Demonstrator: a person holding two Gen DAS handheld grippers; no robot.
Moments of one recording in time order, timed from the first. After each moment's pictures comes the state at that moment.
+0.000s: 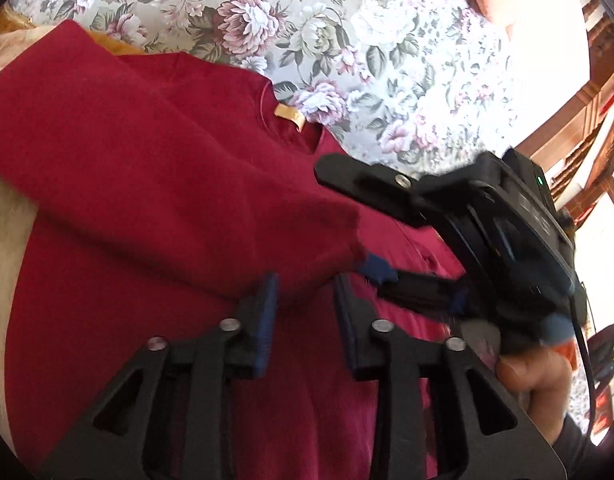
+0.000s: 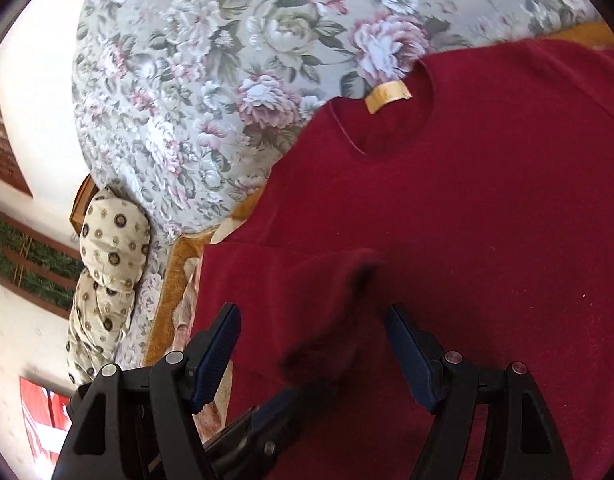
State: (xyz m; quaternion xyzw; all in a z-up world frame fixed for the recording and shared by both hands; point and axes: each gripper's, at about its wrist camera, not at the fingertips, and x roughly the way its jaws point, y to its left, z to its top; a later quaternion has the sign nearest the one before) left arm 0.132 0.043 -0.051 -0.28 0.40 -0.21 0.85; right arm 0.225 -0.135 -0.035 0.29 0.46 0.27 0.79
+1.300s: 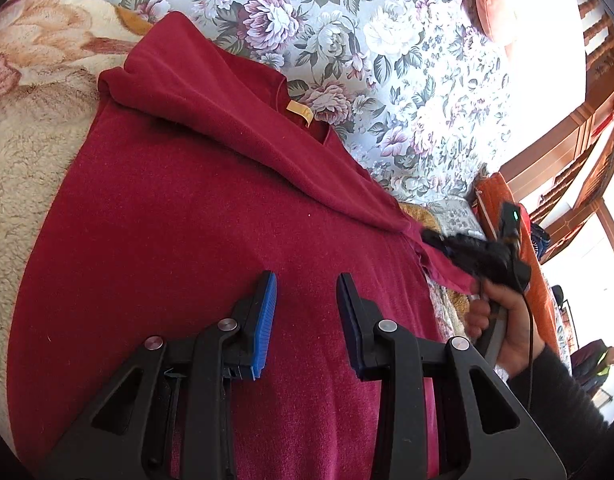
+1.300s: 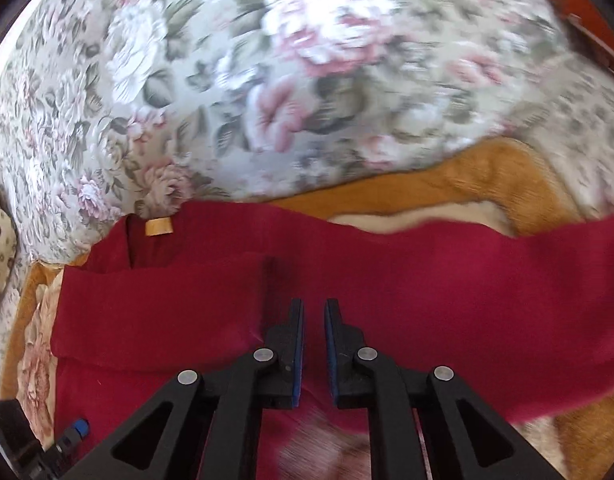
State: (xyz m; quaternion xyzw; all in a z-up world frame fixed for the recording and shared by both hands) left arm 0.116 0.063 -0.066 -0.32 0.39 -0.21 0.84; right arm 0.258 -0.322 -0.008 0.11 0.44 0.06 0.89
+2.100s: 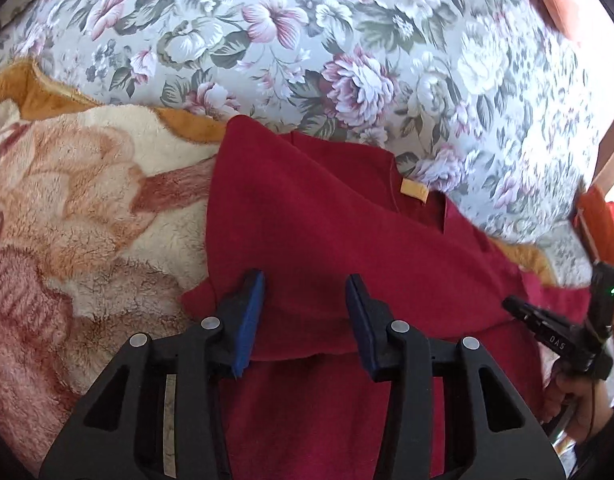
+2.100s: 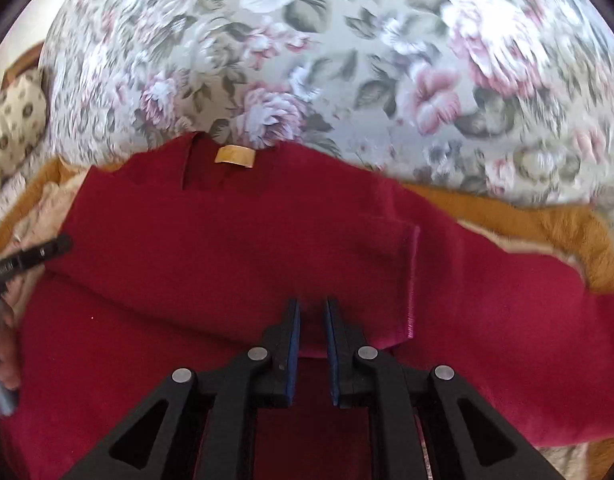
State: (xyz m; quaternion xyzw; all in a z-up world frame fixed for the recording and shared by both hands) left arm 0.218 0.117 -0.053 -0.20 0.40 -0.06 0.89; right arm 0.259 -0.232 -0.038 -0.02 0.42 0.16 0.89
